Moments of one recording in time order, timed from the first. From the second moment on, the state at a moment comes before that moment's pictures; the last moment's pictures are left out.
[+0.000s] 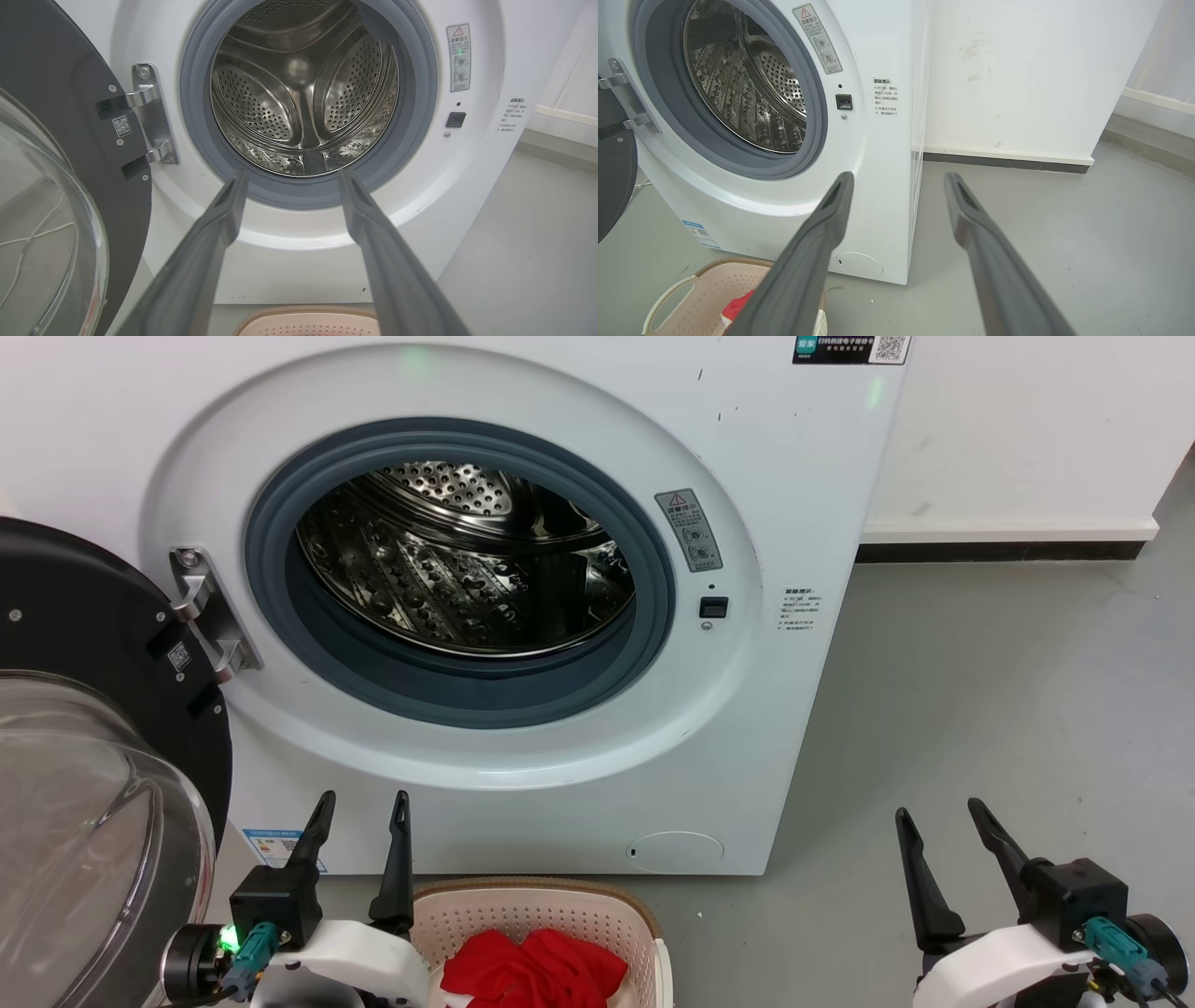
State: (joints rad) left arm -0.05 0.18 -0.15 0.19 -0.24 0.05 -0.22; right arm 0.05 -0.05 0.01 0.05 0.05 0.13 -0.08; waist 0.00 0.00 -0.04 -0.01
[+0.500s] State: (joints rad) left arm -0.03 0.16 -0.12 0.23 -0.39 0.03 -0.18; right arm 0.07 -0.05 0.01 0.10 0.22 0.13 -0.06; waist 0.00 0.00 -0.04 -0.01
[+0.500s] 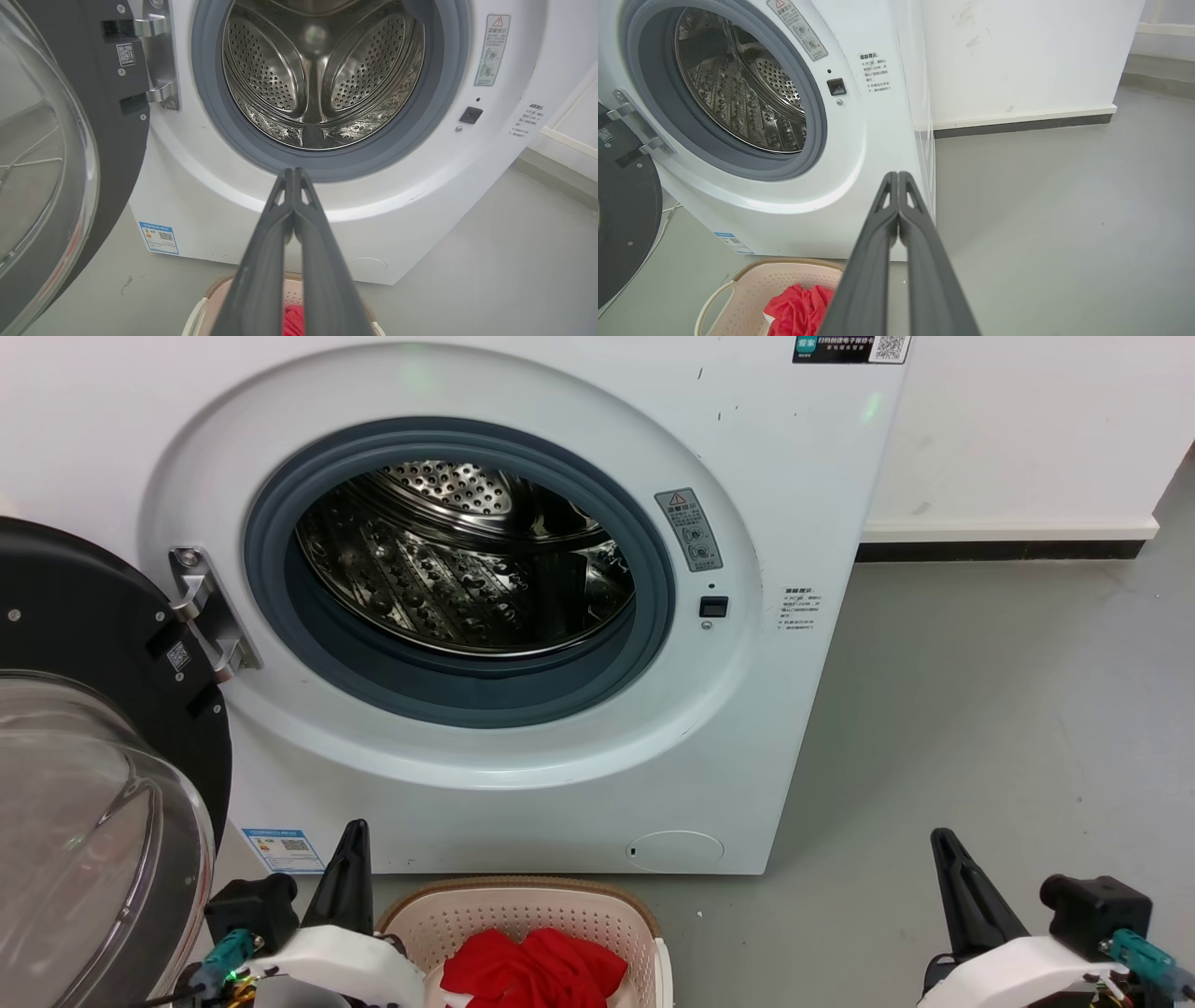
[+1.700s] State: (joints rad) left arm -0.05 0.11 -0.02 0.23 -0.91 -0.04 -0.06; right arm 0.00 -0.06 -0.03 0.16 0.84 0.13 0.00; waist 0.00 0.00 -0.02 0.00
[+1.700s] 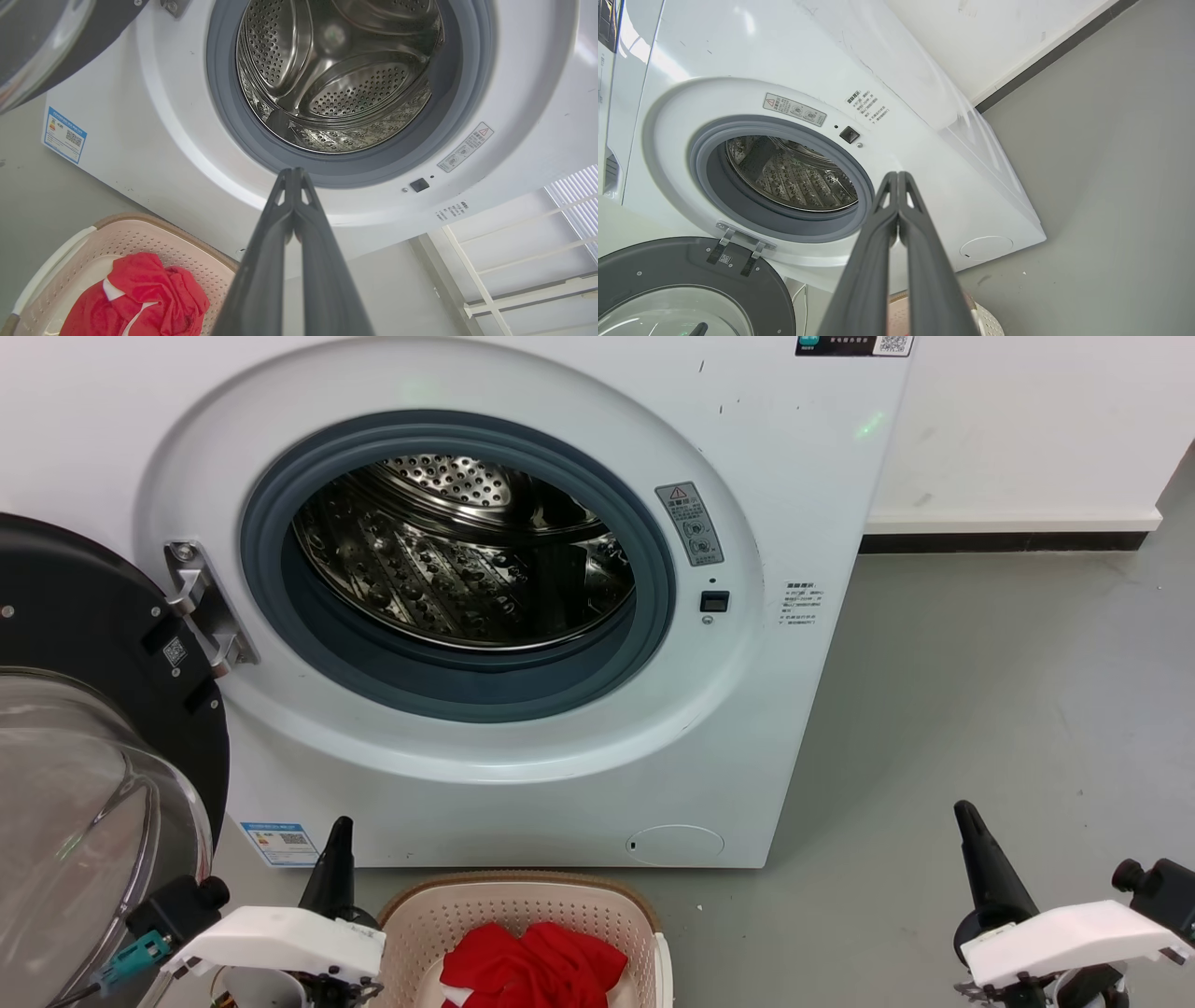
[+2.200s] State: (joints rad) left arm -0.07 0.10 0.01 0.24 -1.08 -0.06 -0.02; right arm -0.02 -0.06 -0.04 0.18 1.03 0.13 0.02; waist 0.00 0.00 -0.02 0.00
